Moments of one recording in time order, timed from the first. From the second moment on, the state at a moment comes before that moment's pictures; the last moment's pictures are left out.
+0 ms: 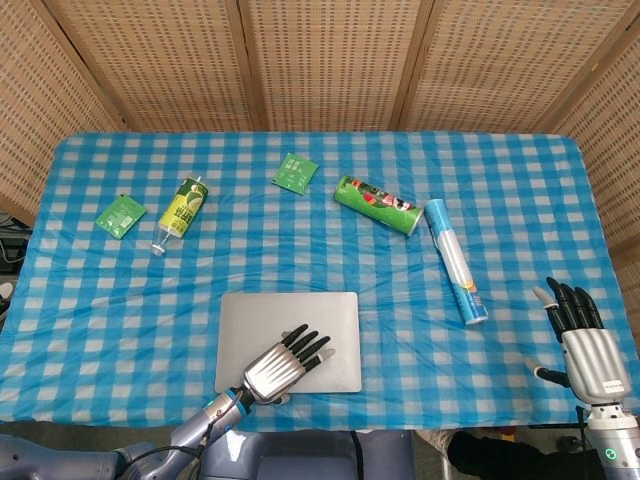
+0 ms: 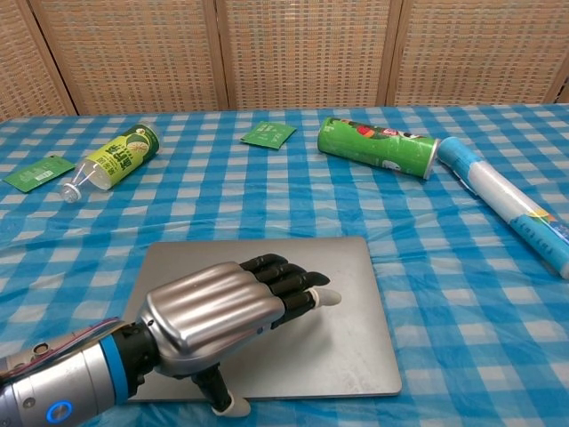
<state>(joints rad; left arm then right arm) -0.58 -1.80 -0.01 -1.53 1.51 0.89 0.65 0.10 -1.12 0.04 -1.57 -1.59 1.51 0.05</state>
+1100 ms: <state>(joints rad) -0.62 -1.77 -0.01 -1.58 1.48 0.95 0.76 0.10 -1.12 0.04 -1.58 -1.58 1.51 0.06</state>
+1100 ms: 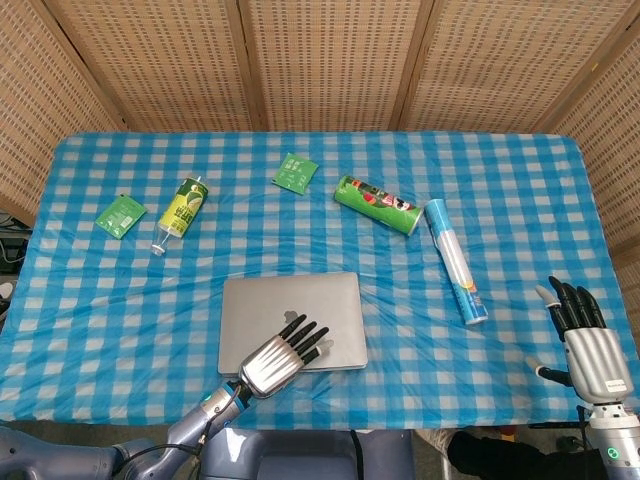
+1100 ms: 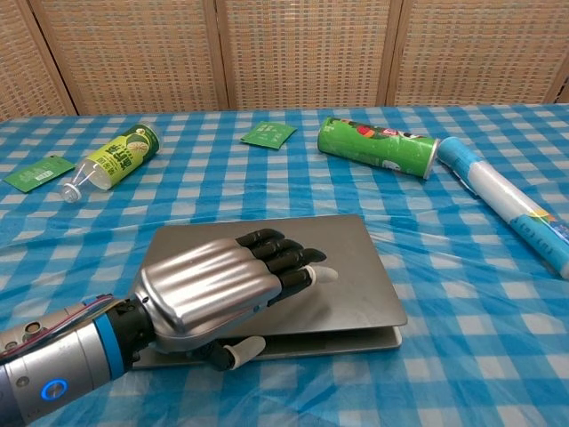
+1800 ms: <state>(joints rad) -0.64 -1.75 -0.07 -1.60 1.49 1.04 0.84 0.10 -1.12 0.04 -1.58 -1.59 1.51 0.05</state>
